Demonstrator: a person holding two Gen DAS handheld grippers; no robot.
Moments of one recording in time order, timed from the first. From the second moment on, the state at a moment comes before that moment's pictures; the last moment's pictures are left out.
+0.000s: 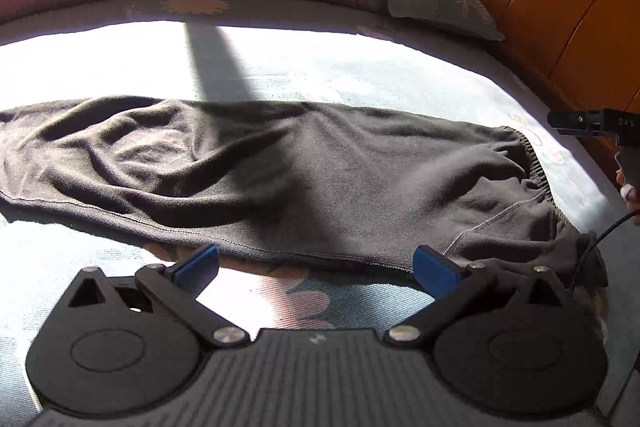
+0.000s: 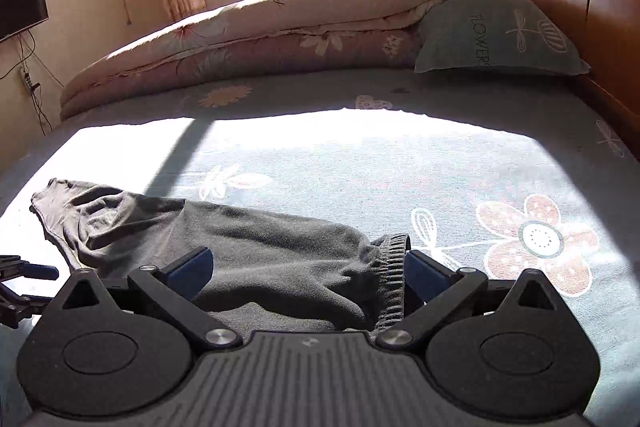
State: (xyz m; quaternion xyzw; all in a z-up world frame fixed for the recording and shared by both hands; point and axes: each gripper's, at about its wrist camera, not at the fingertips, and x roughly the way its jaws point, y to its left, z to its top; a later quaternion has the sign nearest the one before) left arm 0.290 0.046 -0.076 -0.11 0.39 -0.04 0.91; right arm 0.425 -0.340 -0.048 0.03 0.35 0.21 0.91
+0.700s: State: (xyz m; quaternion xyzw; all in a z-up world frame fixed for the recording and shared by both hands) left arm 0.296 0.050 -0.080 -0.13 0.38 -0.03 0.92; right arm 0.544 -0.400 -0.139 0.37 0.39 0.33 0.78
